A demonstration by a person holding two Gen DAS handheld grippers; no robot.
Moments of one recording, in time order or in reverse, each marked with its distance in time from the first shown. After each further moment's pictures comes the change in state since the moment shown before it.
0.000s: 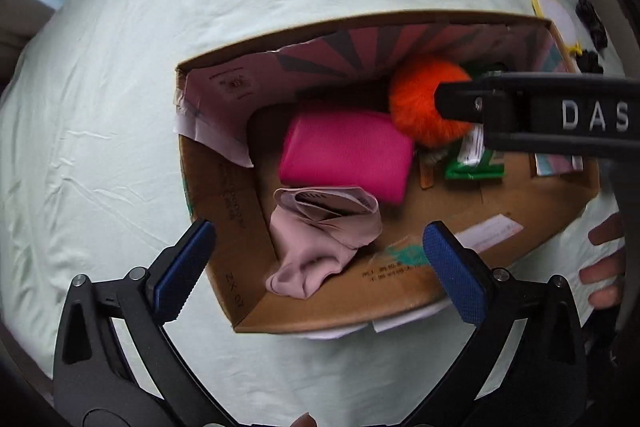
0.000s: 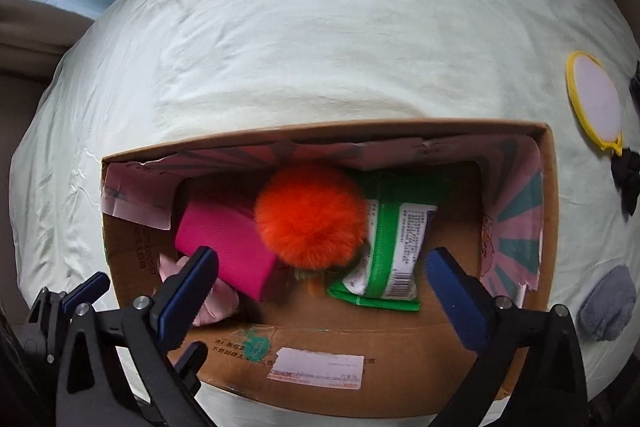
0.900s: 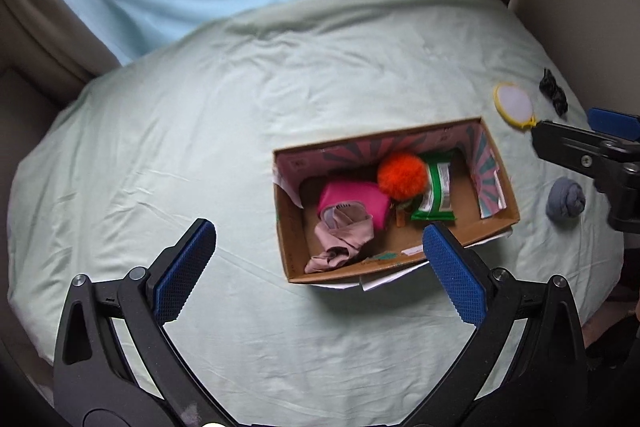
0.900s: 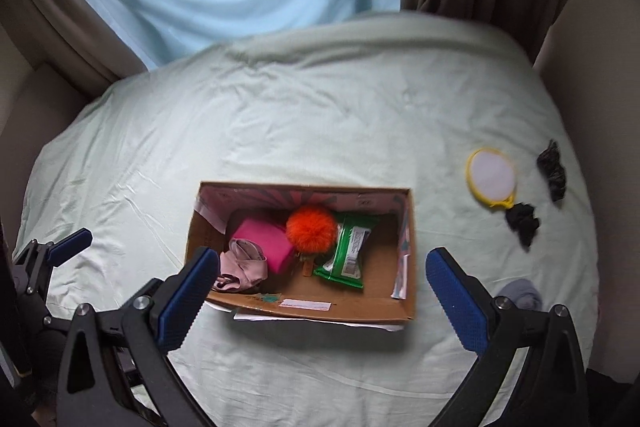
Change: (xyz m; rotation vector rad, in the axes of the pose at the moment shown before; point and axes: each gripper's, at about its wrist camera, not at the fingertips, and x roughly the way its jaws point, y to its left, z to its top) left arm -0.177 0.004 -0.044 -0.059 -0.322 0.077; right arm -0.211 0.019 -0.083 -0.133 -0.368 -0.067
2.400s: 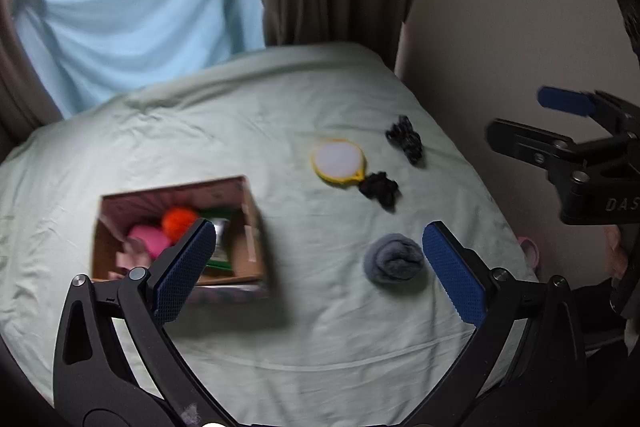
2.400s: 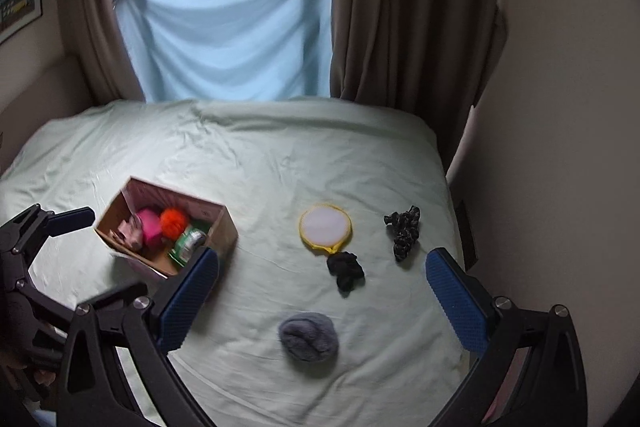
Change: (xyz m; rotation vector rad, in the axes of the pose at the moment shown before) left arm -0.087 -0.305 -0.024 0.015 -0.286 -0.163; right arm -0.114 -0.266 -0.074 -0.240 -0.309 -0.052
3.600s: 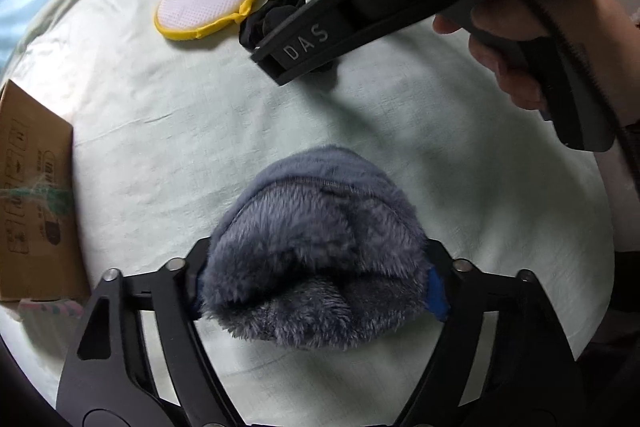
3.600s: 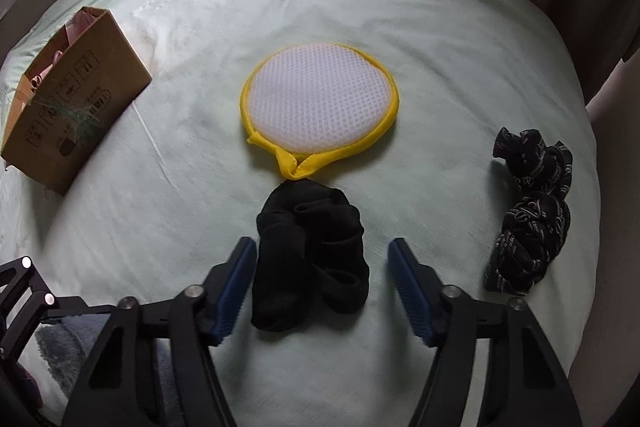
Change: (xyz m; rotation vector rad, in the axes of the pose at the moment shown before) left arm 0.300 -0.112 -0.099 0.116 0.385 -0.078; right arm 0.336 -0.061 -0.081 -0.306 0.340 0.239
